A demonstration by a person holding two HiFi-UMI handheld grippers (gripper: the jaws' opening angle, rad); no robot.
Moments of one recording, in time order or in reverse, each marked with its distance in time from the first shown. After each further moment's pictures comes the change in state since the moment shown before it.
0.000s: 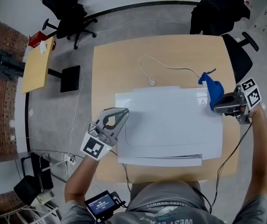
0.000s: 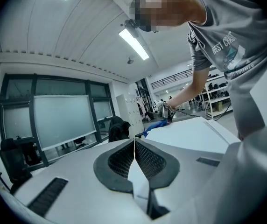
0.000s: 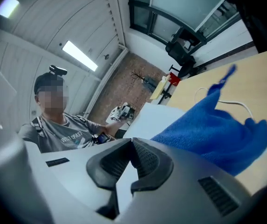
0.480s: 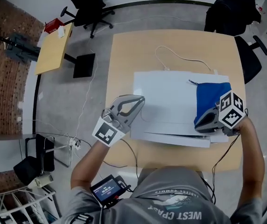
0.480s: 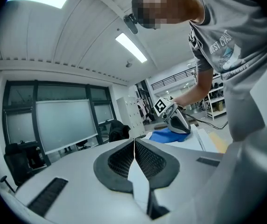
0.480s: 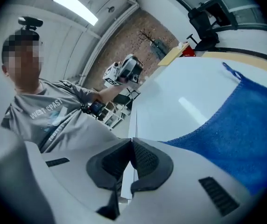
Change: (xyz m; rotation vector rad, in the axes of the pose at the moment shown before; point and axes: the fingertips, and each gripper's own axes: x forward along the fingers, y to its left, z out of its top) left arm -0.020 -0.035 0.058 0.059 -0.075 0.022; right arm 0.132 0.075 -0.091 -0.128 0.491 -0.057
